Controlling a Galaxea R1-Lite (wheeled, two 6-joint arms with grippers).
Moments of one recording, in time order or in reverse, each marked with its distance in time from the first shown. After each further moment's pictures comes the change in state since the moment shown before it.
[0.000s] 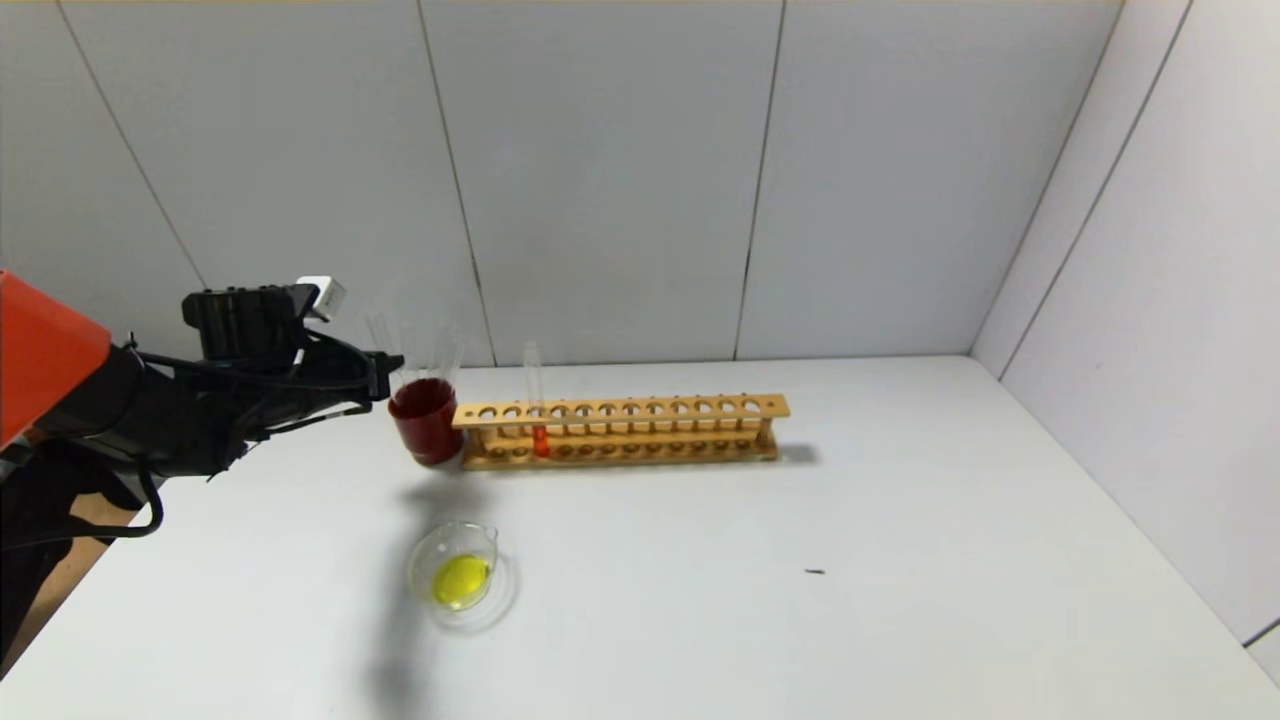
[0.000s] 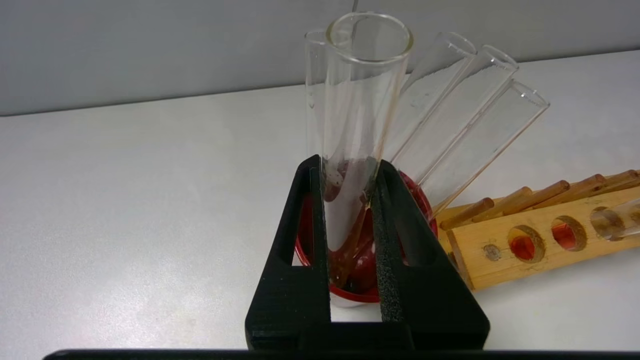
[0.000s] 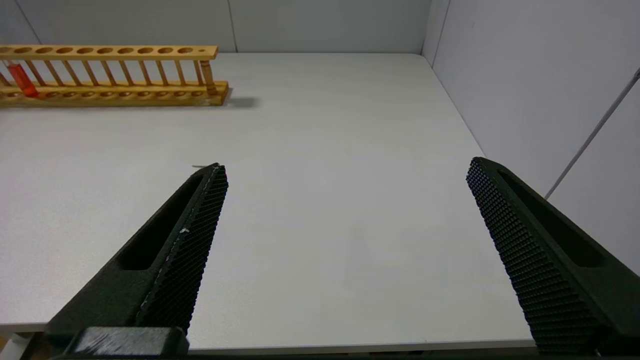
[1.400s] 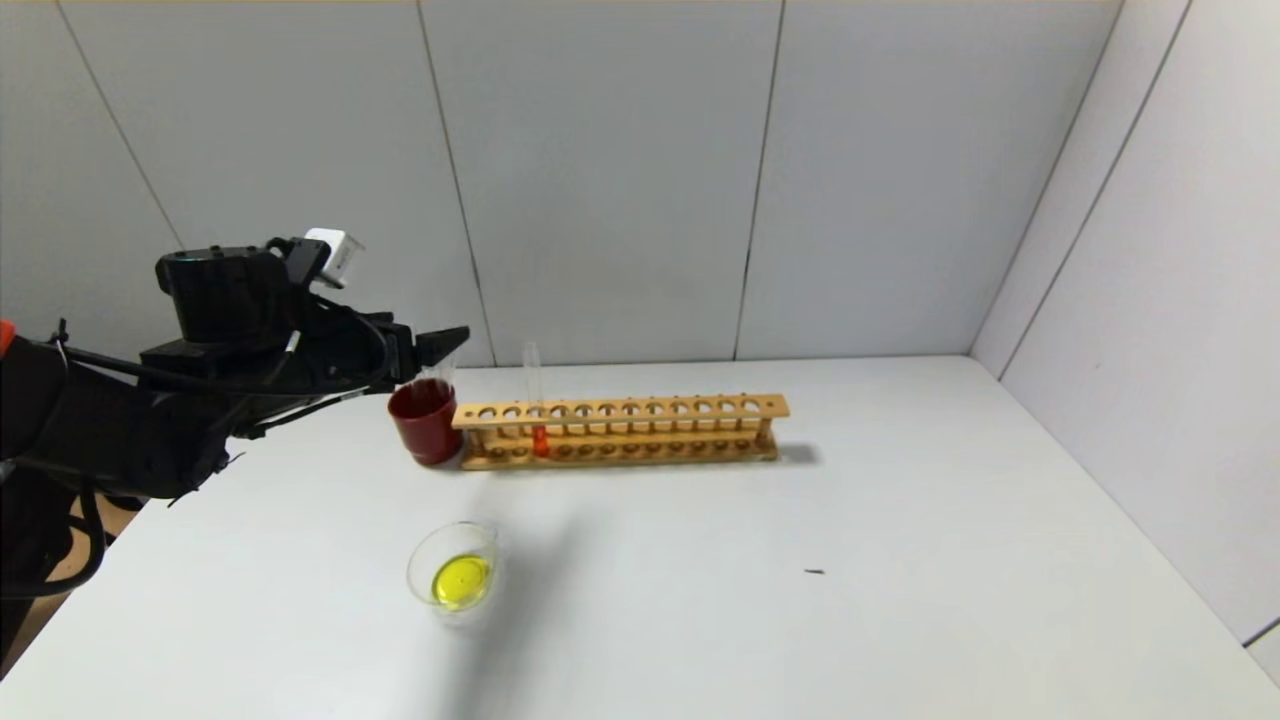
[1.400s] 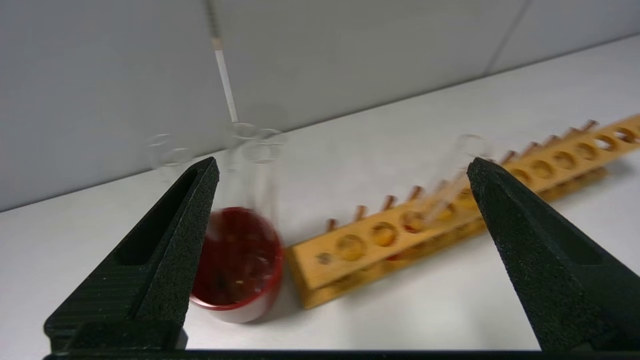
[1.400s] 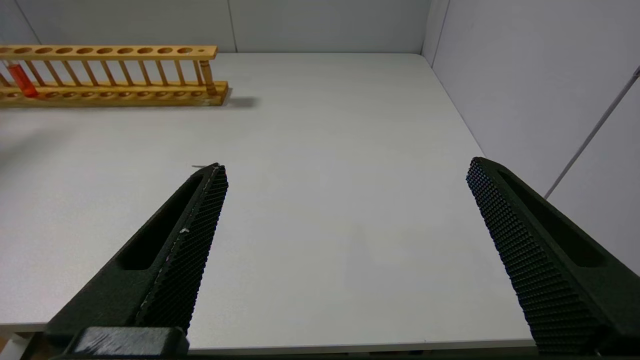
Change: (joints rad) left arm -0.167 -0.242 0.167 -0.072 0.004 0.026; right arm 0.000 0.000 0.000 0.000 0.000 0.000
